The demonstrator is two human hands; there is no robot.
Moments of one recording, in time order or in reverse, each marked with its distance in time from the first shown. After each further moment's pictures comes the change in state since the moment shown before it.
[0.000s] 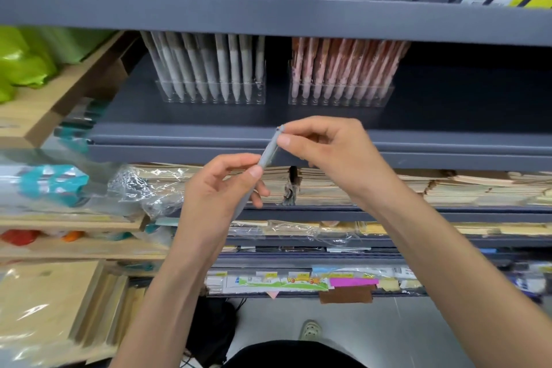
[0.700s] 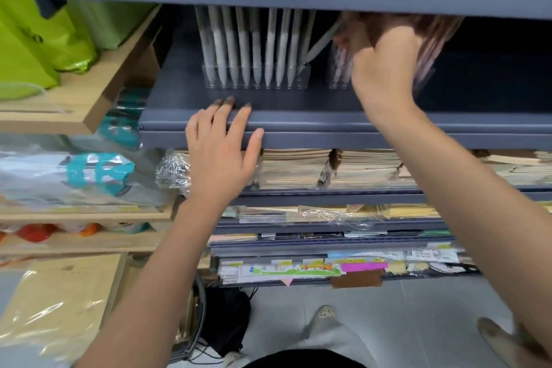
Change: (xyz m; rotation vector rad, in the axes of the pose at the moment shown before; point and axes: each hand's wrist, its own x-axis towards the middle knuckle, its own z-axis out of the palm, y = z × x) left_hand 0.064 -0.026 -0.091 1.451 0.190 0.629; right_hand 0.081 -0.026 0.031 -0.455 0.688 -0.103
